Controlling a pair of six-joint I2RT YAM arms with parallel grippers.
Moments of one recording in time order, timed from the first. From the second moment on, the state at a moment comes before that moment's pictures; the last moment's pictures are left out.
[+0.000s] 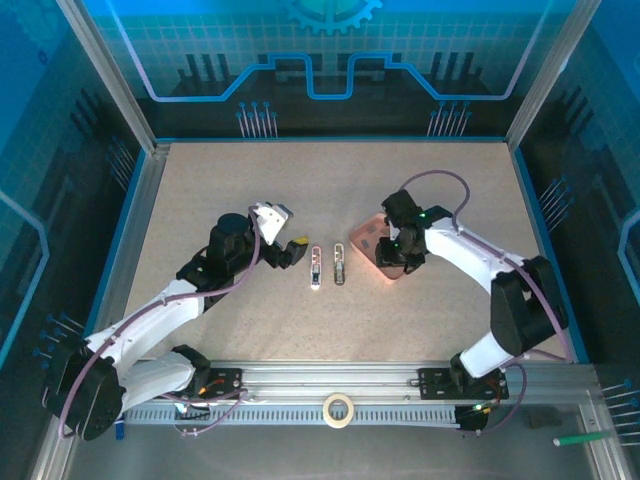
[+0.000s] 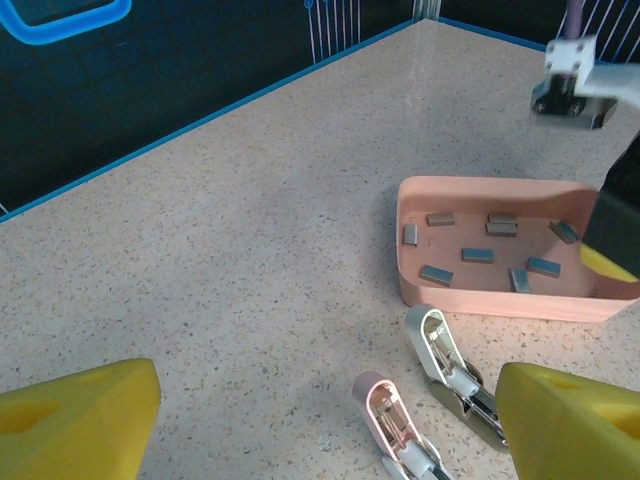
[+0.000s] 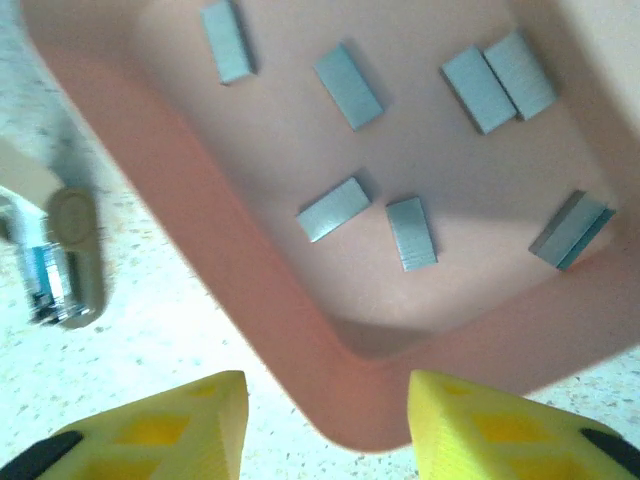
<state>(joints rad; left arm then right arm) -0.49 1.08 0.65 0.06 0.15 0.12 0.44 1.54 1.08 -0.84 -0.05 0.40</state>
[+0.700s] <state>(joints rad) -0.49 1.08 0.65 0.06 0.15 0.12 0.47 1.67 1.11 -0.82 -0.11 0.32</state>
